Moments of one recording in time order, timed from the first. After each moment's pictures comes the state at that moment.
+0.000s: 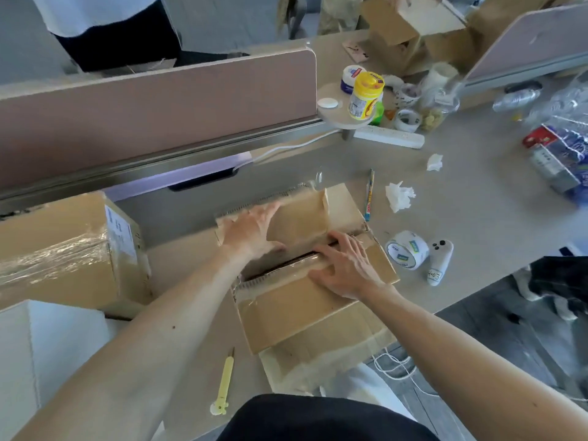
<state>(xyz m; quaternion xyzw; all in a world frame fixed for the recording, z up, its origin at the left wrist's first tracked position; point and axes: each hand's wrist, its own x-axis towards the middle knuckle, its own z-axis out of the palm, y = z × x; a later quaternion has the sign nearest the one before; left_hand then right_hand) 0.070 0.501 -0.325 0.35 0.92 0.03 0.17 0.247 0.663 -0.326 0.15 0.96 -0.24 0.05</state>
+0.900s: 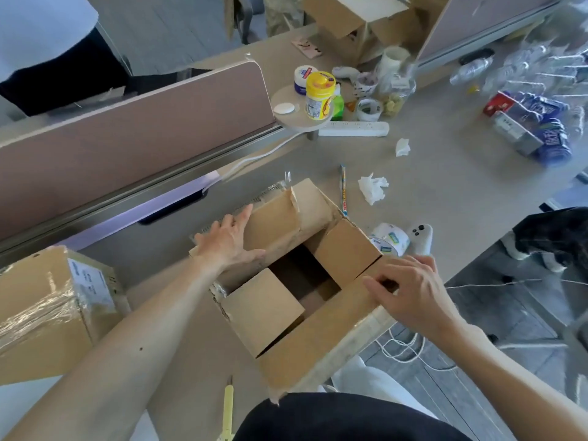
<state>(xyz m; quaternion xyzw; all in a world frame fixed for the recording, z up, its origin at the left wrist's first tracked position) 0.037 0.524 -0.329 0.37 0.90 -0.04 0.22 0.344 0.701 -0.263 0.25 0.94 -0.19 -0.12</state>
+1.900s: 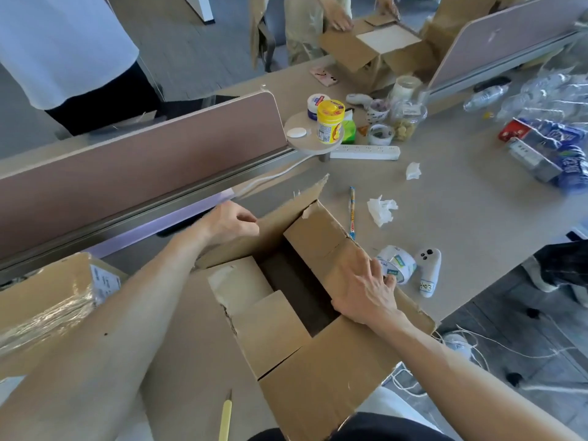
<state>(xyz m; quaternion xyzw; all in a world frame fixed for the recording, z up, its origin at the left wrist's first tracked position) 0.011 0.541 -0.237 0.31 0.86 0.22 0.35 0.277 0.699 -0.317 0.32 0.93 -0.15 0.12</state>
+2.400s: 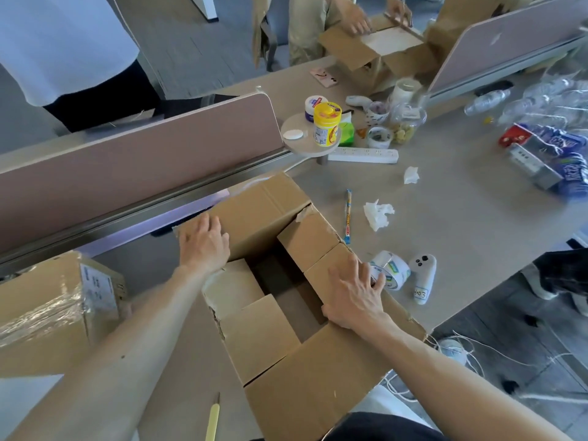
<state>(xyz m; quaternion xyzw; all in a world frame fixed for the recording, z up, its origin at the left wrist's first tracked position) 0.018 0.521 -0.314 0.24 0.96 0.01 0.12 0.269 0.703 -0.322 0.29 0.94 -0.12 0.15</state>
